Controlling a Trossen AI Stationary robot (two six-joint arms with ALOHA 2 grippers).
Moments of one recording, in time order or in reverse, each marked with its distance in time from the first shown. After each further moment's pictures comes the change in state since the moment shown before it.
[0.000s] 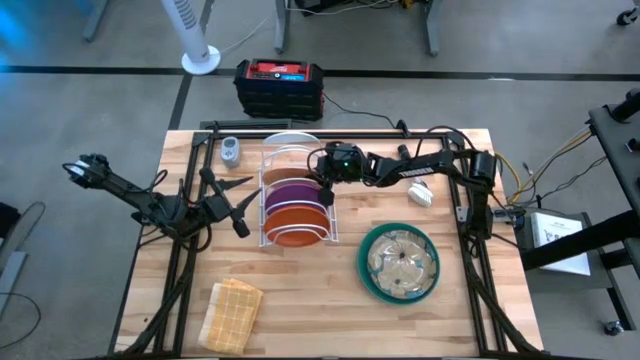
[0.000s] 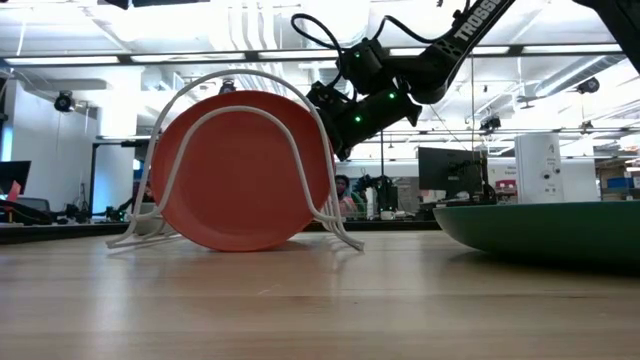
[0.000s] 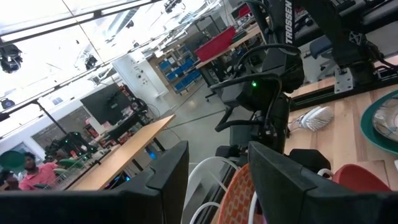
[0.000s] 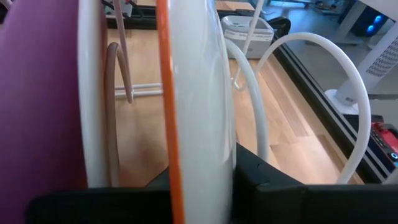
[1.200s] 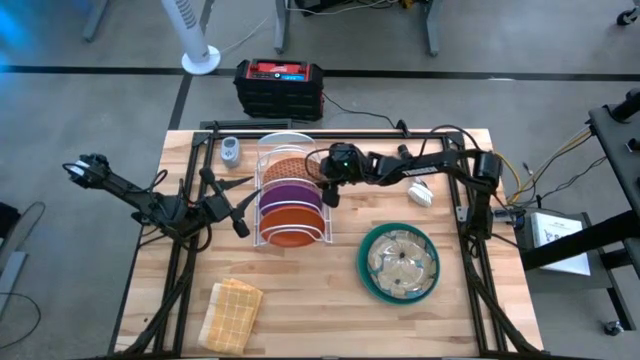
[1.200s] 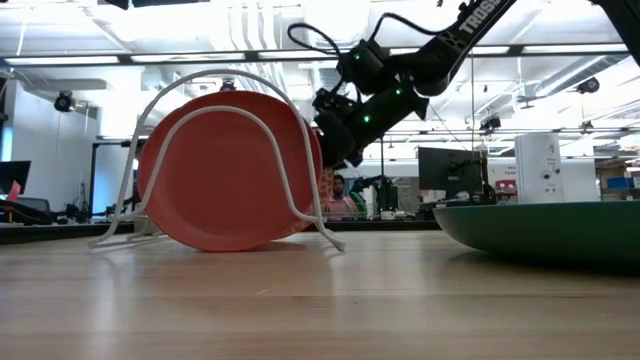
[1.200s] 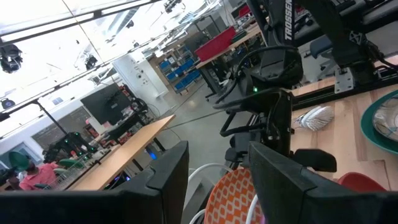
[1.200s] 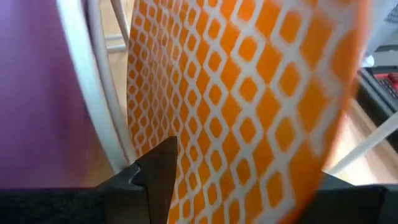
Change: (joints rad) left arm 0.000 0.000 0.000 0.000 0.000 0.000; right arm 0.000 -0.031 -0.002 -0.180 0.013 0.069
